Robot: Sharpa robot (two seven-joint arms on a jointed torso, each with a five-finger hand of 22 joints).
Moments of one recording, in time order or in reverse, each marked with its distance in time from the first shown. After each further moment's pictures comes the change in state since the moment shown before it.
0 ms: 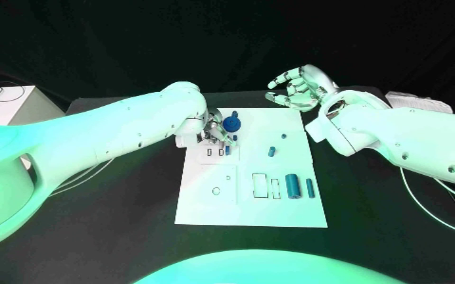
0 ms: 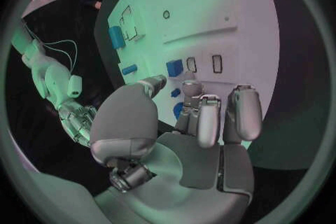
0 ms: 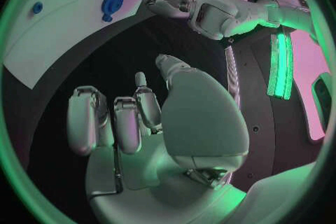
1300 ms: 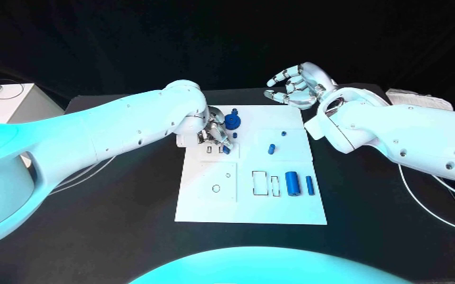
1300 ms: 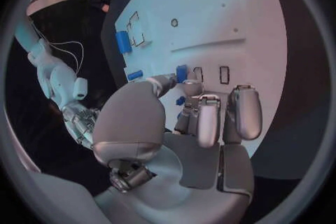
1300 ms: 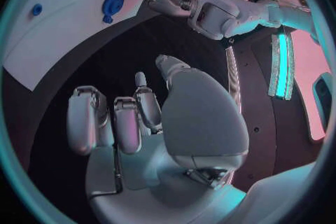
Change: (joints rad) left arm -0.004 -0.001 -0.003 0.001 0.045 0.039 0.026; left_hand 0.169 0.066 0.165 -0.087 -0.004 -0.001 -0.006 -0.016 0.034 -0.008 -0.010 0.002 -0.001 -0.002 -0.009 0.000 0.000 0.000 -0.008 -0.003 -0.004 0.001; right arm 0.000 0.009 0.000 -0.006 -0.002 0.006 -0.011; right_hand -0.004 0.004 0.000 0.000 0.004 0.000 0.000 0.000 0.000 0.000 0.000 0.000 0.001 0.000 0.000 0.000 0.000 0.000 0.000 0.000 -0.003 0.000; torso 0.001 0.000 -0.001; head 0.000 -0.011
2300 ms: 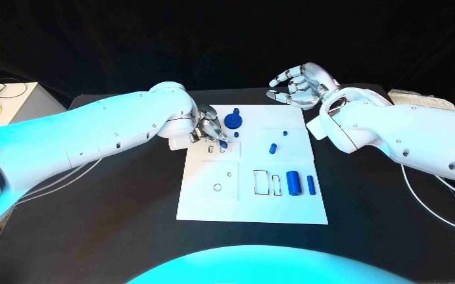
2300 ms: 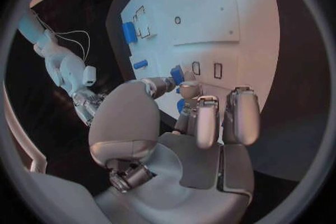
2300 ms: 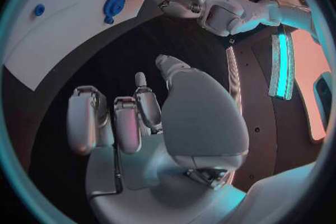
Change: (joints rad) left arm -0.001 -0.119 0.003 0.139 0.033 -0.148 0.011; left_hand -0.077 -0.055 0.142 0.026 0.013 0.007 -0.025 0.093 0.000 0.055 -0.033 0.013 -0.006 -0.001 -0.026 0.026 0.001 0.000 0.033 -0.029 0.020 0.035; right arm -0.004 -0.008 0.000 -0.003 0.000 0.009 -0.004; right_hand 0.000 0.000 0.000 0.000 0.000 -0.007 0.000 0.000 0.000 -0.004 -0.004 0.000 0.000 0.000 0.000 -0.006 0.001 0.000 0.000 0.000 -0.006 0.000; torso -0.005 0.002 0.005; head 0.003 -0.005
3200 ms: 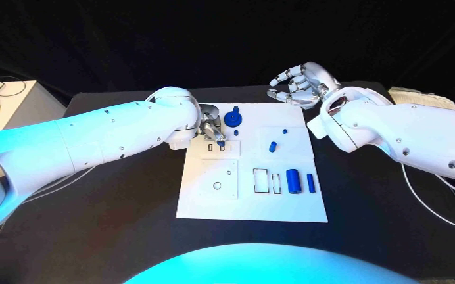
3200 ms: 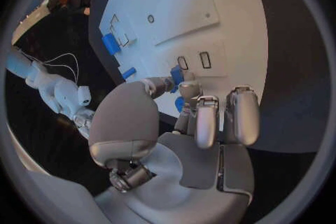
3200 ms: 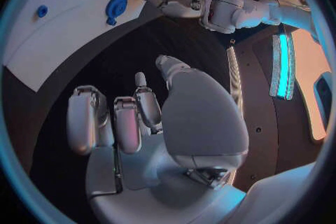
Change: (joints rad) left arm -0.022 0.008 -0.006 0.020 -0.260 -0.038 0.040; left_hand -0.009 -0.009 0.000 0.000 -0.001 0.007 -0.003 -0.003 0.000 0.000 0.000 0.000 -0.013 0.000 0.000 0.000 0.000 0.000 0.000 0.000 0.000 0.000; right arm -0.004 -0.001 0.000 -0.003 0.000 0.003 -0.001; right_hand -0.004 0.004 0.000 0.000 0.004 0.000 0.000 0.000 0.000 0.000 0.000 -0.005 0.000 0.000 0.000 0.000 0.000 0.000 0.000 0.000 0.000 0.000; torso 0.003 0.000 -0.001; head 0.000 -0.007
